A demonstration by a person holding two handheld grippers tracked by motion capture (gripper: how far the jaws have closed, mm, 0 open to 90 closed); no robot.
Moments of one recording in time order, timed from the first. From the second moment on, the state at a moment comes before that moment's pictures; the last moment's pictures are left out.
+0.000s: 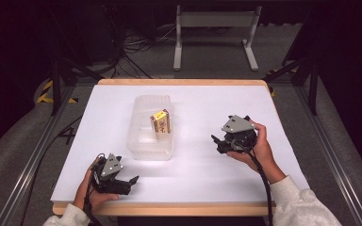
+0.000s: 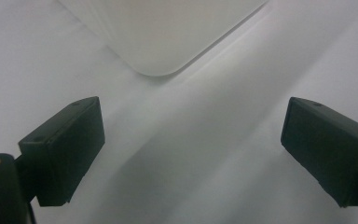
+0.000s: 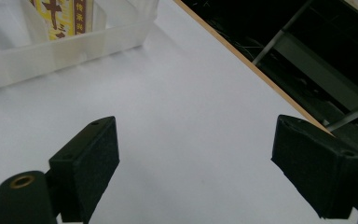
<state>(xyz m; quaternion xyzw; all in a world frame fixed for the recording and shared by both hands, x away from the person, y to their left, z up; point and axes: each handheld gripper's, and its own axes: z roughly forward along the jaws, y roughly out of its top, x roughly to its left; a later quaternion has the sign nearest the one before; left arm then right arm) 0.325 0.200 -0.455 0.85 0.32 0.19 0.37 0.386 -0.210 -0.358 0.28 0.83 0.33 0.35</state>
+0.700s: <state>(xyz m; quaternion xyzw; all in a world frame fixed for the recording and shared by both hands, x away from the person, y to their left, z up) 0.326 0.199 -0.455 0.85 0.32 0.19 0.36 0.367 -0.251 -0.385 0.29 0.83 0.31 0.36</state>
